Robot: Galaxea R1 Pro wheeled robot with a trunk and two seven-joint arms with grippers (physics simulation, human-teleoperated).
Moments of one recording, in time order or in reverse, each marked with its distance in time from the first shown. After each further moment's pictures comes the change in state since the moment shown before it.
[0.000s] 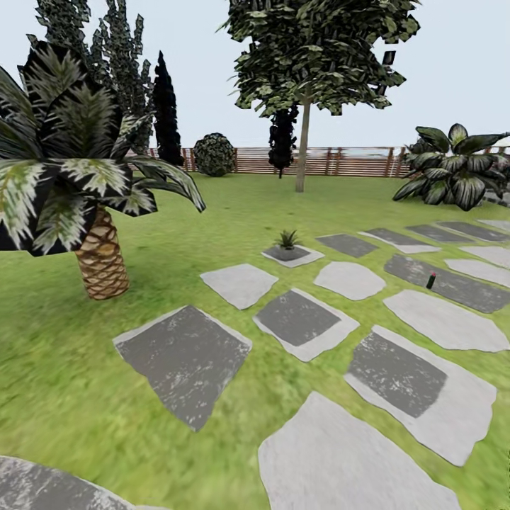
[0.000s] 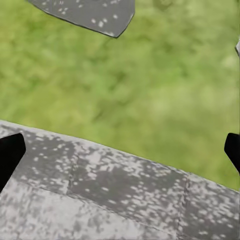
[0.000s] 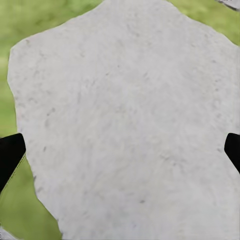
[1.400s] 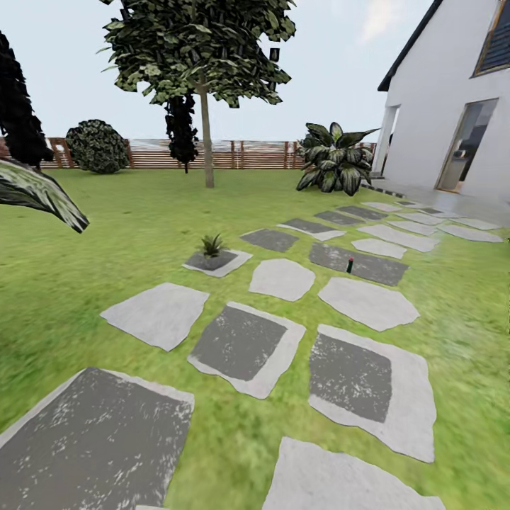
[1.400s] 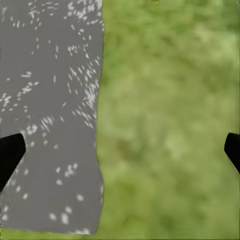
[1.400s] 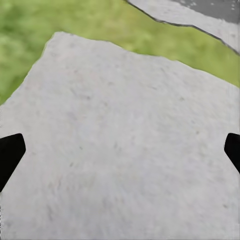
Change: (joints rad) left arm 0.000 0.002 0.000 0.000 -0.001 0.000 0.000; right arm 0.000 0.001 0.001 0.001 0.000 0.001 0.000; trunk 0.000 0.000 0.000
